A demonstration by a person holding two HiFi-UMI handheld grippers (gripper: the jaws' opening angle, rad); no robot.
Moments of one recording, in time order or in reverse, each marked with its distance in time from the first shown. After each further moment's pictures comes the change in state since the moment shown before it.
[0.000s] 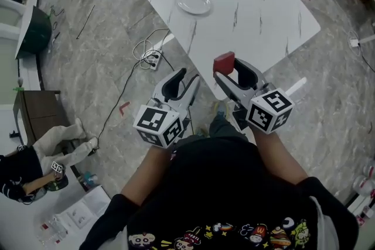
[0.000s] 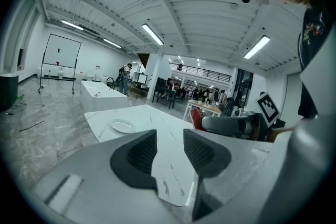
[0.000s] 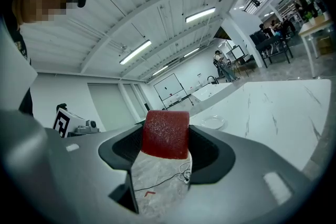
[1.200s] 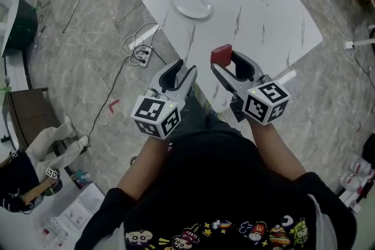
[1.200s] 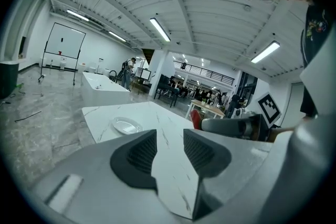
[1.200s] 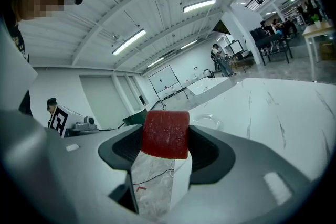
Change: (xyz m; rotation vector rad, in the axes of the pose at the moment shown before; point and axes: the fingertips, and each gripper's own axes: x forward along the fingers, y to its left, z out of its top) left arm 0.074 0.084 0.010 -0.073 0.028 -0.004; right arm 0.090 -0.062 0.017 -0.011 0.094 -0.051
